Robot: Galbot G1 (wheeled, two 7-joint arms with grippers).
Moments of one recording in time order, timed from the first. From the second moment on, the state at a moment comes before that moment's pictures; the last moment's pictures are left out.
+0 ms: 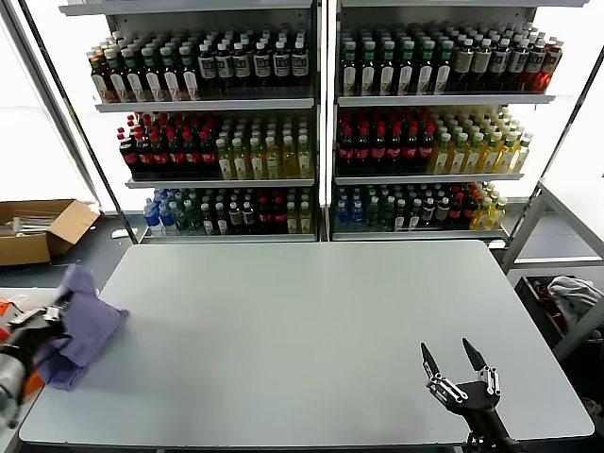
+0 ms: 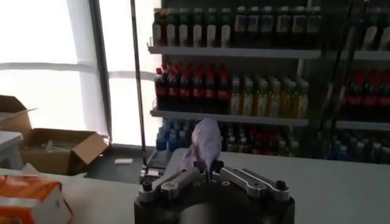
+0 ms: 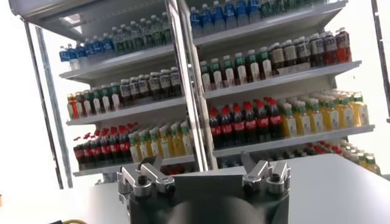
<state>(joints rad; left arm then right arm) 1.50 -0.96 -1.01 -2.07 -0.81 0.57 -0.07 -1.82 1.25 0.69 2.18 0.54 0.14 -0.17</state>
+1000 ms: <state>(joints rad) 1.10 -1.29 -0.11 -2.02 -1.18 0.43 -0.65 -1.81 1.26 0.57 2.19 0.49 0.00 -0.11</state>
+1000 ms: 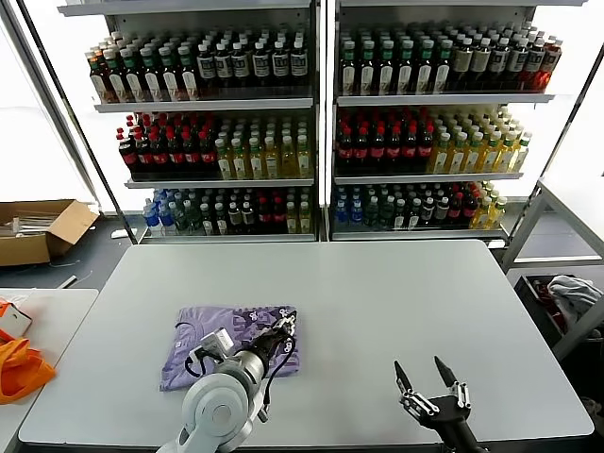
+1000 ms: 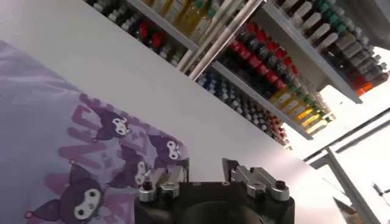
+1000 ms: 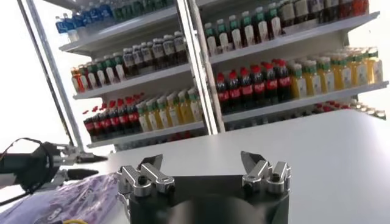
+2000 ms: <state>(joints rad) 1.29 -1.14 -0.47 -2.28 -1.14 0.50 -0.51 -1.14 1.35 -0.01 1.85 0.74 -0.46 0.26</state>
